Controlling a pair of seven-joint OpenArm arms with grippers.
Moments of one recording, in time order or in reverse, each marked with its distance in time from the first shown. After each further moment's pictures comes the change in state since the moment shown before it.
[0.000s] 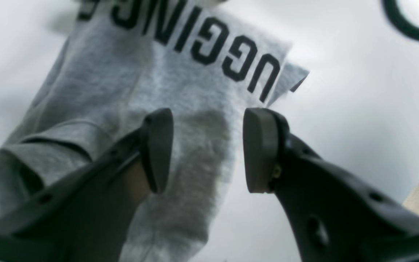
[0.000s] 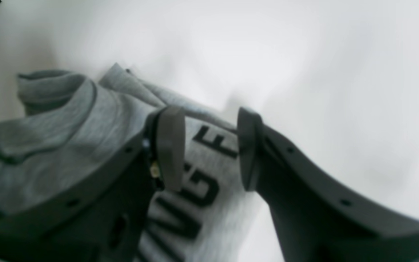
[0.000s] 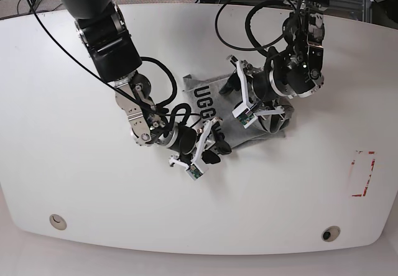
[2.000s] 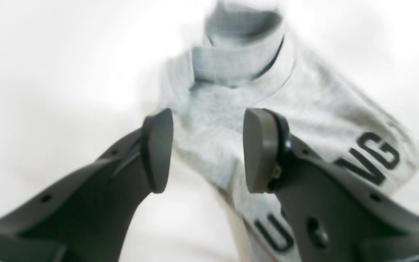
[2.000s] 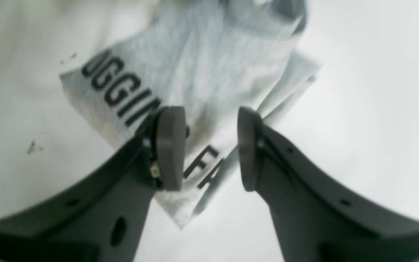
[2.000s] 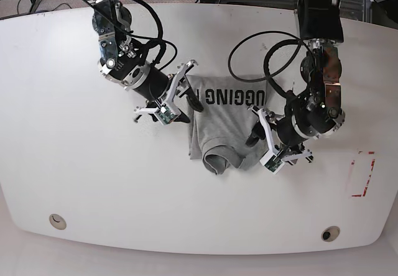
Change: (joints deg) left arm -12.9 -4.0 -4.6 -5.9 2.9 0.1 -5.5; right arm -32.6 4.0 18.7 47.5 -11.6 -0.1 -15.1
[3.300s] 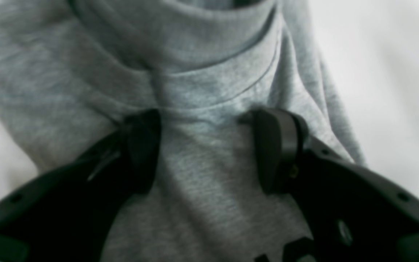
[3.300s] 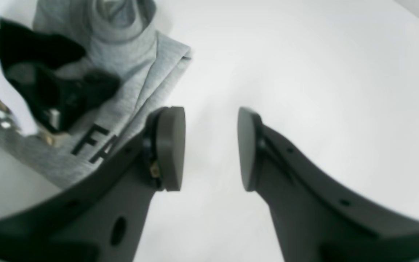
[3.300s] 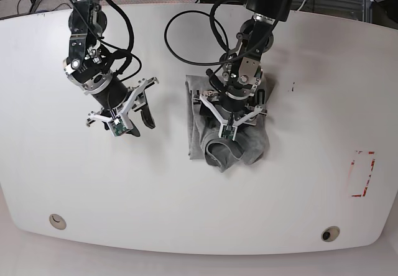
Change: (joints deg) left arm 7.8 13.5 16.0 -24.5 20.2 43.4 -34.0; right arm -0.8 1.6 15.3 2.6 0.0 0.6 -3.4
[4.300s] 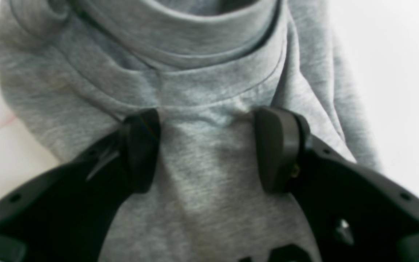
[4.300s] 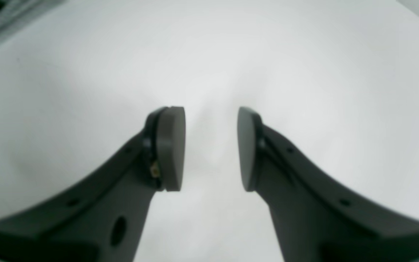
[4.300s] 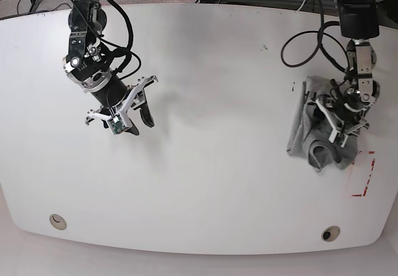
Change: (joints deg) left arm -2.1 -30.5 -23.5 -7.9 -6.7 -35.6 -2.0; right arm -0.8 0.0 0.1 0.7 0.0 0.0 0.2
